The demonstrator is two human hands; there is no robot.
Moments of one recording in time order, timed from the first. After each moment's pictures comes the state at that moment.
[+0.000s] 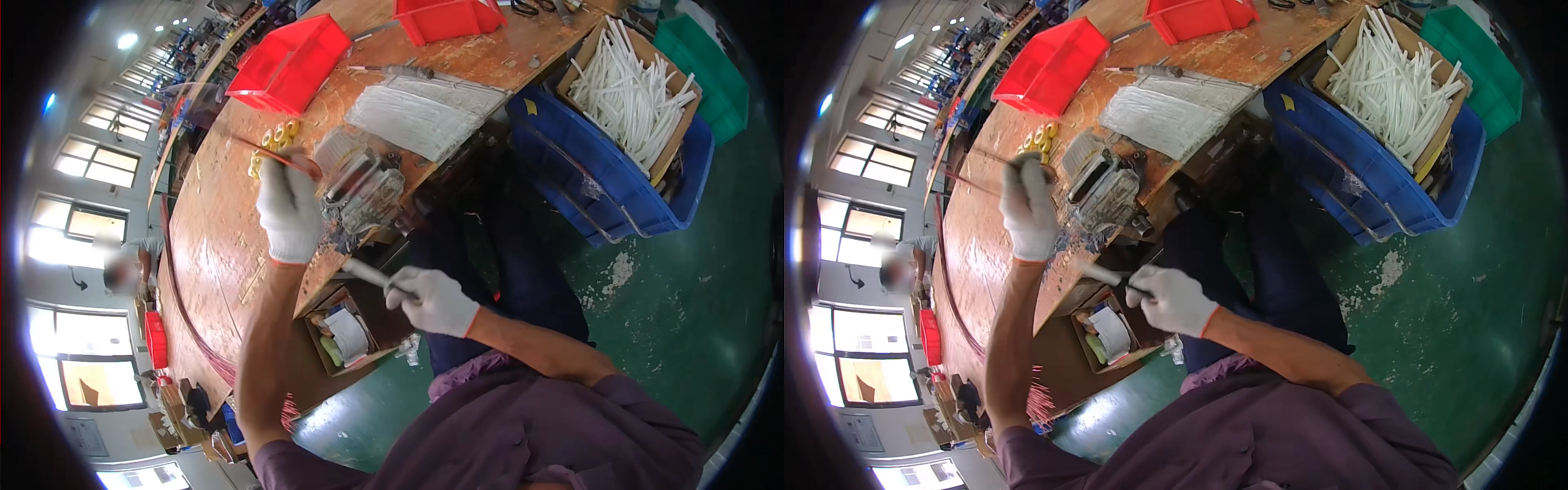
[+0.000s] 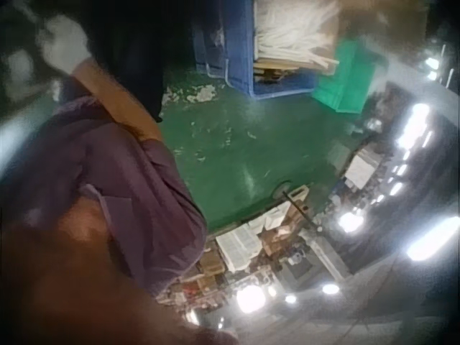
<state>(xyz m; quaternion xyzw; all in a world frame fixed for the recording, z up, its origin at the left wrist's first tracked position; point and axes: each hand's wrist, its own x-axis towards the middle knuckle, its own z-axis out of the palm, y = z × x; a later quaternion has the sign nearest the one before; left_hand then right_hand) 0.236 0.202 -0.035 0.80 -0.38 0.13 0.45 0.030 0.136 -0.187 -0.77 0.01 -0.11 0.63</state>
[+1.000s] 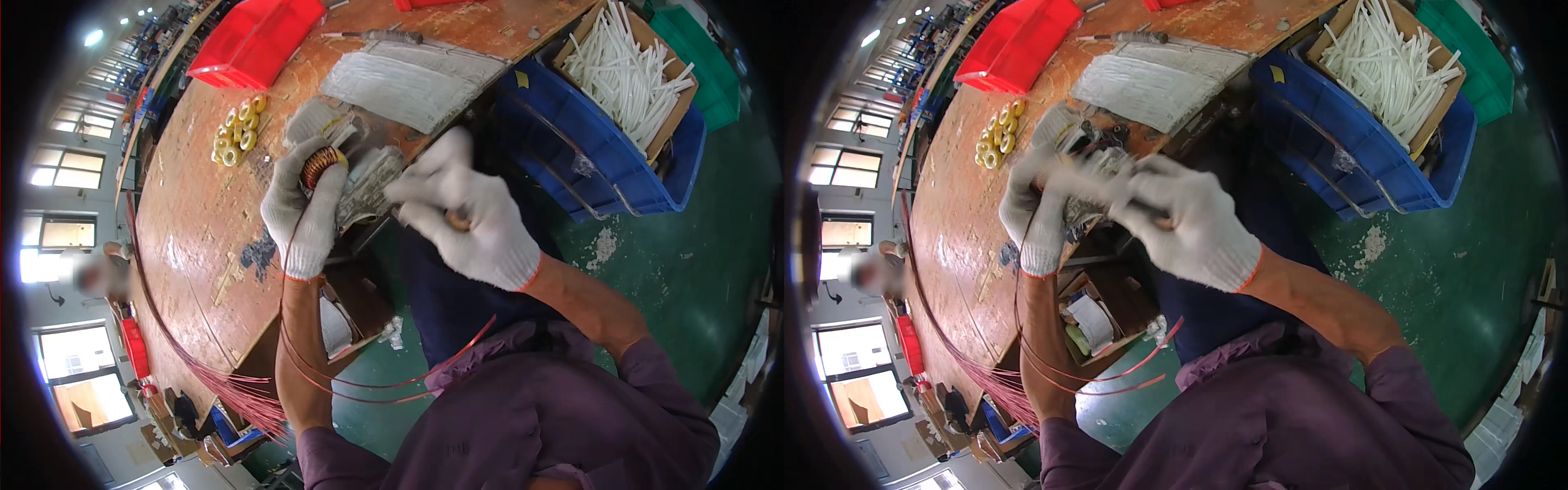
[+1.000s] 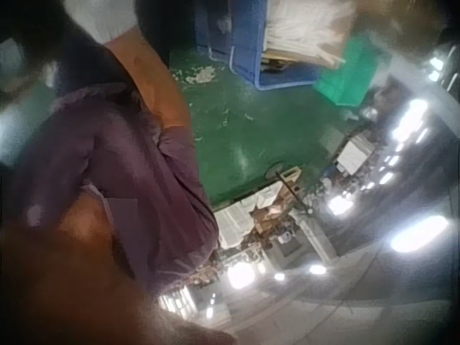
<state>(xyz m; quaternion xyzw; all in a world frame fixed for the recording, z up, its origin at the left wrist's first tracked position) 0.224 0.216 -0.098 0.73 -0.35 -0.02 0.59 0.049 0.049 -0.127 -0.78 -0.03 -0.33 0.52</state>
